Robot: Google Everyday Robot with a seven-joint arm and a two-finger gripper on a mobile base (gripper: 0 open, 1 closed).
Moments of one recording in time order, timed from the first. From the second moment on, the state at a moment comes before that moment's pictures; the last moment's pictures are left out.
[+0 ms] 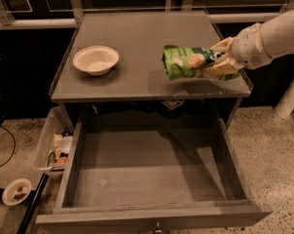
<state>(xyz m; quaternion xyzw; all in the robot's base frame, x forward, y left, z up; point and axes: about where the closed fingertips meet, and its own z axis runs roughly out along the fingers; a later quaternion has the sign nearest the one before) 0.625 -0.195 0.905 -0.60 0.68 0.10 0.40</state>
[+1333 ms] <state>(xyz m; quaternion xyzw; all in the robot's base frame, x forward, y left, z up) 0.468 -0.234 0.820 -0.62 0.70 0.11 0.32</state>
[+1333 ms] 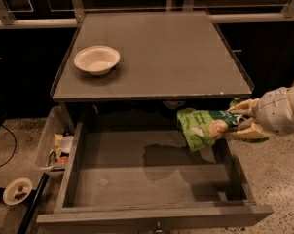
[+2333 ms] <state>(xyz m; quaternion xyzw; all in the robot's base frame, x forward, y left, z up) 0.491 -0.156 0.702 -0.62 0.71 0.11 0.32</state>
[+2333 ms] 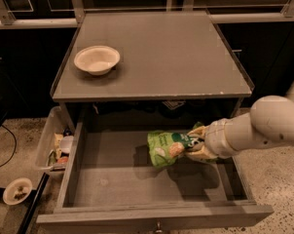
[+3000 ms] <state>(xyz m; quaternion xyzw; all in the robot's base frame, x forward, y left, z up) 0.496 -0.115 0.635 -0.61 0.70 0.13 0.35</state>
